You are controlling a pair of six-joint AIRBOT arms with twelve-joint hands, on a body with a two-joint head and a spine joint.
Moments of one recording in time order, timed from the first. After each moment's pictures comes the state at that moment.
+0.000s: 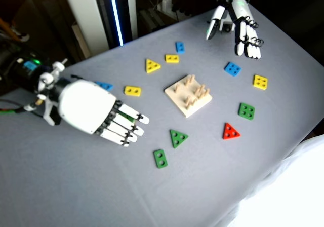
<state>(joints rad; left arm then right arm) 1.23 -0.88 0.98 -0.30 -1.31 0.63 -1.16 -0.88 1.14 0.04 0.78 -0.68</state>
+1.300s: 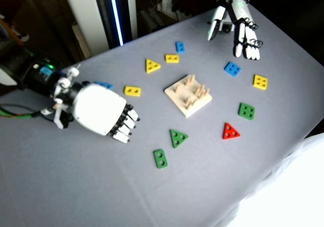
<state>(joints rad) 1.23 -0.88 0.98 -0.31 -1.30 0.62 -1.10 -0.93 1.17 -0.01 0.69 -0.71</state>
